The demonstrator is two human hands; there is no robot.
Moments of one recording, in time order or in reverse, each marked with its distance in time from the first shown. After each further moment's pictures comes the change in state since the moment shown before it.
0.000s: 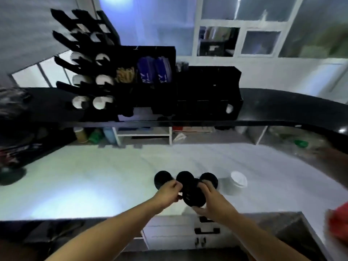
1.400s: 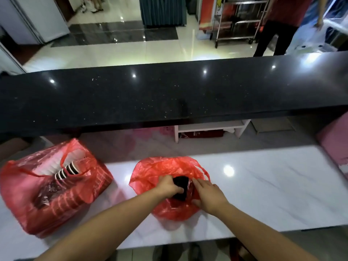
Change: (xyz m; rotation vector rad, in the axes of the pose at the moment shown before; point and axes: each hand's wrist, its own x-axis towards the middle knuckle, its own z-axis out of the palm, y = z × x) left_hand -0.203 0.066 0.872 1.179 -1.215 0.500; right_hand -0.760 0.245 -0.052 0.117 0.227 1.657
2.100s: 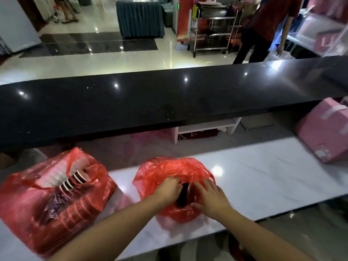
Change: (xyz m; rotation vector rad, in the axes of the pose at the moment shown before) left_hand -0.014 -0.032 -0.022 0.425 0.071 0.531; right_hand -0.028 -0.052 0.015 0.080 0.053 0.215
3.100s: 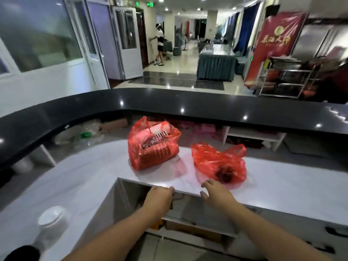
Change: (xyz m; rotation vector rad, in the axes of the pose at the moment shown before) left_hand -0.400 0.010 0.034 0.411 0.351 -0.274; right_hand -0.214 -0.132 0.010 -0.068 0.204 -0.467
